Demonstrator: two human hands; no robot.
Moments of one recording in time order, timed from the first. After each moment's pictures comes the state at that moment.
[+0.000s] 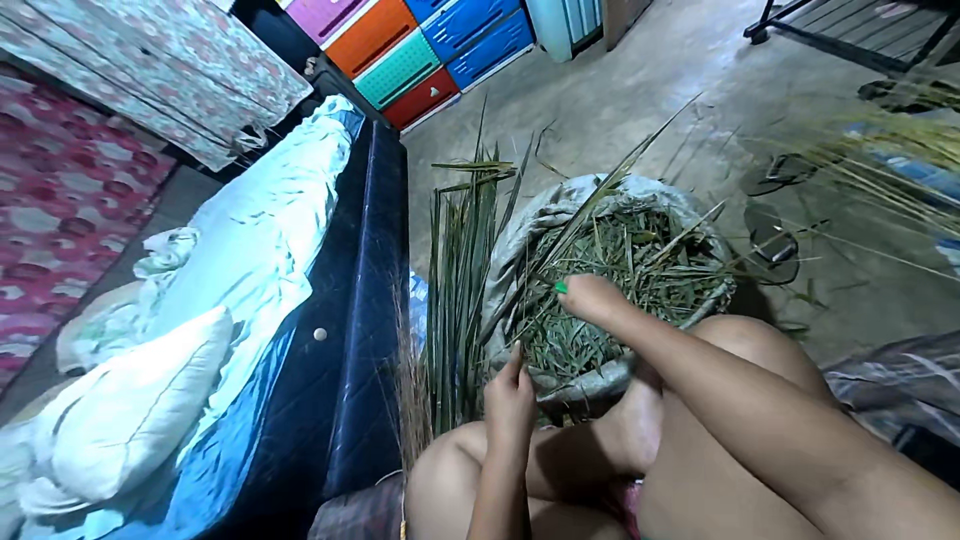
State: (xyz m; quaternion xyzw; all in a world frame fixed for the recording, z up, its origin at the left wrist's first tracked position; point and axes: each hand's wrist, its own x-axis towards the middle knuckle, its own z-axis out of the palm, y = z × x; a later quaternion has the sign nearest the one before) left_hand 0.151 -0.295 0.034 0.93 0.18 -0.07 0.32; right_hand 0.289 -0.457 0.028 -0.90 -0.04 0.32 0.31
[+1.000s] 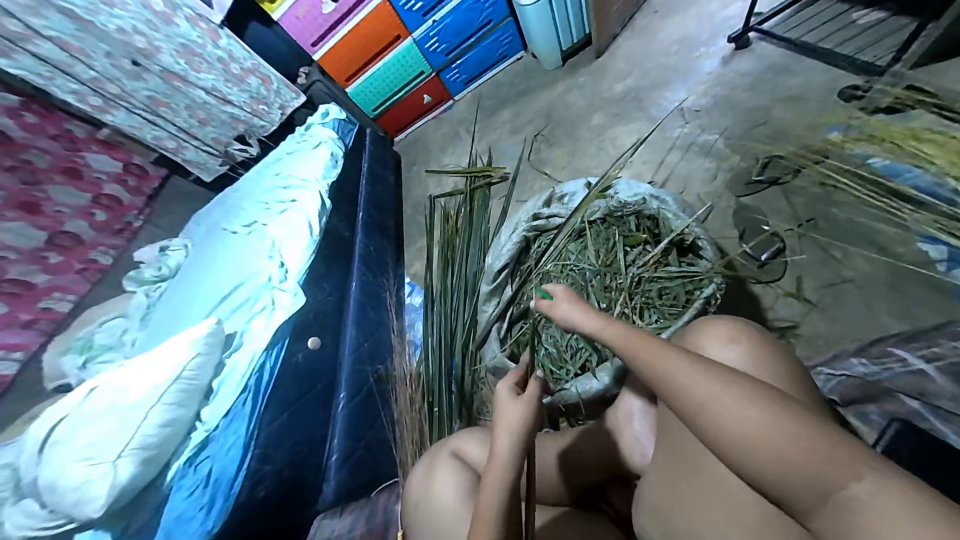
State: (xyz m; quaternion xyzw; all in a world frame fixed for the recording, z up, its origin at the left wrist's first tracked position) left_hand 0.150 -0.310 0.044 0.81 0.20 -0.14 0.53; right_hand 0.280 -0.449 0.020 -0.77 -0.02 0.30 0.56
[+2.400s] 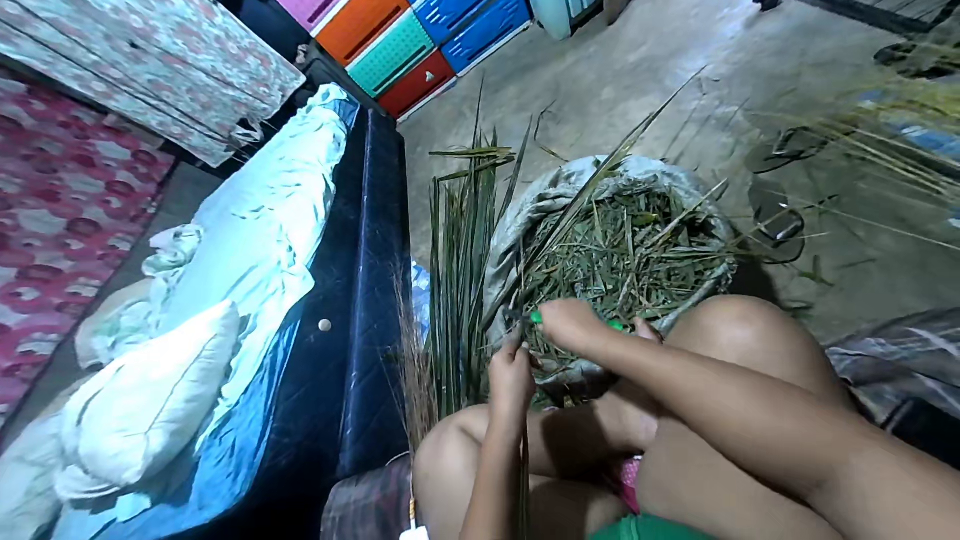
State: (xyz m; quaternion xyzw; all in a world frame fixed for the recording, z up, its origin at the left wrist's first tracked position) left_hand 0.163 -0.301 0.031 0.85 0.26 -0.12 0.45; right_hand 0.242 -0.423 0.023 -0.89 -0.13 0.34 0.26
